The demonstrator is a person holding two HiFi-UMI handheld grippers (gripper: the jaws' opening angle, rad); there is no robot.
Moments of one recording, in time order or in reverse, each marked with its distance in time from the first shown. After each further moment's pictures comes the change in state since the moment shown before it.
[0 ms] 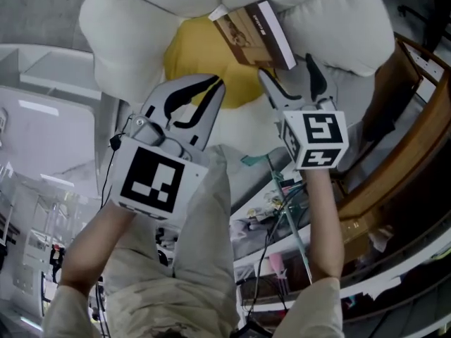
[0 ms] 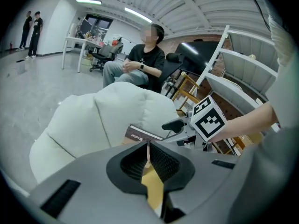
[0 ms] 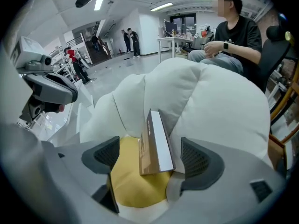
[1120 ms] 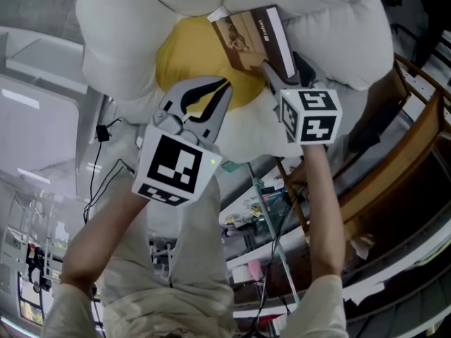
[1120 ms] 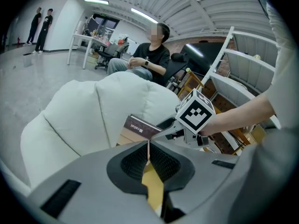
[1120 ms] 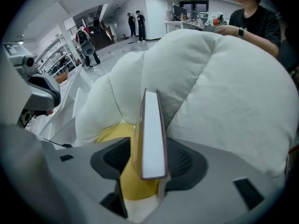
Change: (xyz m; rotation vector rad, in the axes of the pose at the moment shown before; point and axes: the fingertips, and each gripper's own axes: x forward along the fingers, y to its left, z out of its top) left arm 0.034 -0.007 -0.039 -0.090 -0.016 0.040; right arm 0.046 -0.024 -0.032 -0.065 0.169 0.032
